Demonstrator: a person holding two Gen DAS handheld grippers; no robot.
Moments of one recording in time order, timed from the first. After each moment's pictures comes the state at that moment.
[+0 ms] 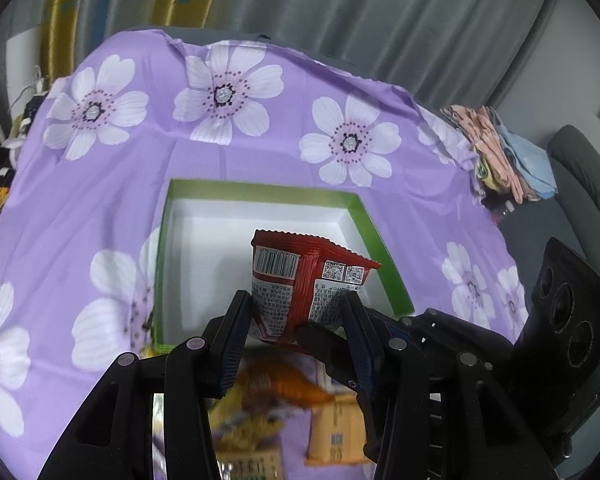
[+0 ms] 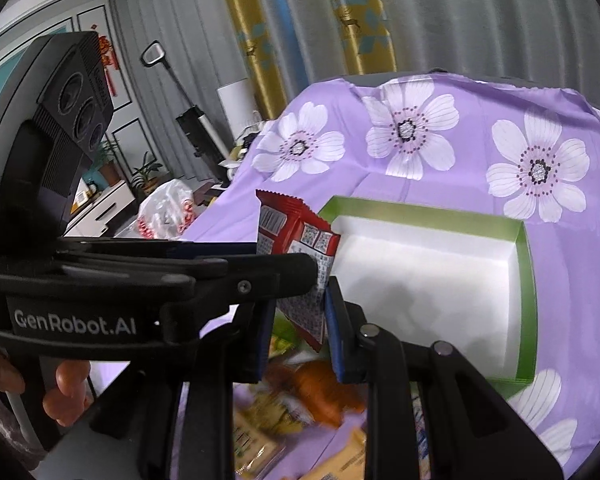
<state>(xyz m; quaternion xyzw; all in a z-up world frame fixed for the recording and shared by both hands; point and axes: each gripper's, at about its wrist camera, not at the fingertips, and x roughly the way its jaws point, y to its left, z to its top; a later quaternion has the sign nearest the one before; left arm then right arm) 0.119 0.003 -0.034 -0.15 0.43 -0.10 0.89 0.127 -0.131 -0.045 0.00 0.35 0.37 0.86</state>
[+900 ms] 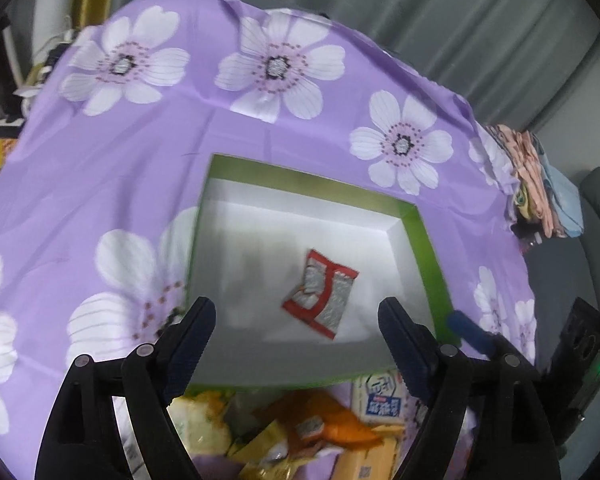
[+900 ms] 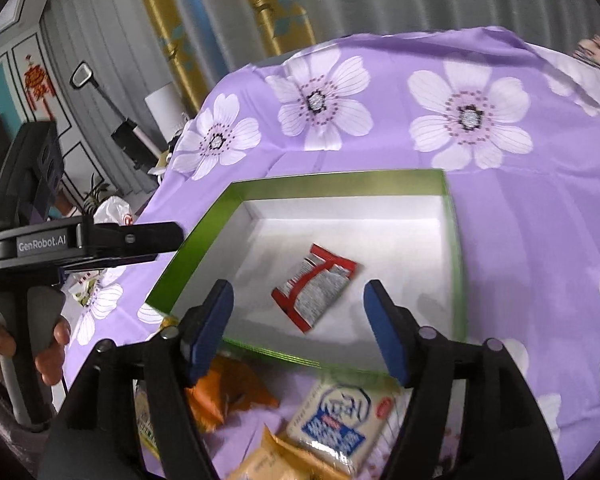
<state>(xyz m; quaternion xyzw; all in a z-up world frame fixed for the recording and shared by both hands) 0.144 0.044 -0.072 -0.21 0.46 -0.05 0.86 0.155 -0.195 -0.072 0.05 0.40 0.27 0.87</state>
